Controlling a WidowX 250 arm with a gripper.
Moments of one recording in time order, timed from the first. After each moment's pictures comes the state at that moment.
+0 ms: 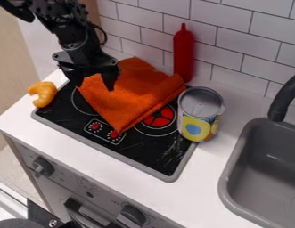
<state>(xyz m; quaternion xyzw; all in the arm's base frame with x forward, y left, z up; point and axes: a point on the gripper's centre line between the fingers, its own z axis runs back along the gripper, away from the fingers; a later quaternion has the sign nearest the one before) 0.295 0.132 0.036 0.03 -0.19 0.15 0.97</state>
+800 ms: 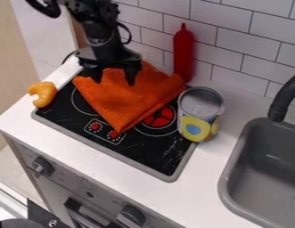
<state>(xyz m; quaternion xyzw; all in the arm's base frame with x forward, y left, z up) 0.319 0.103 0.040 0.03 -0.19 0.18 0.96</state>
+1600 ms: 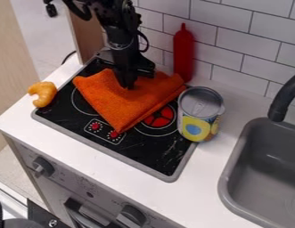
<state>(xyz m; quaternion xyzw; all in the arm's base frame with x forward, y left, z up) 0.344 0.105 0.006 0.05 -0.15 0.11 0.98</state>
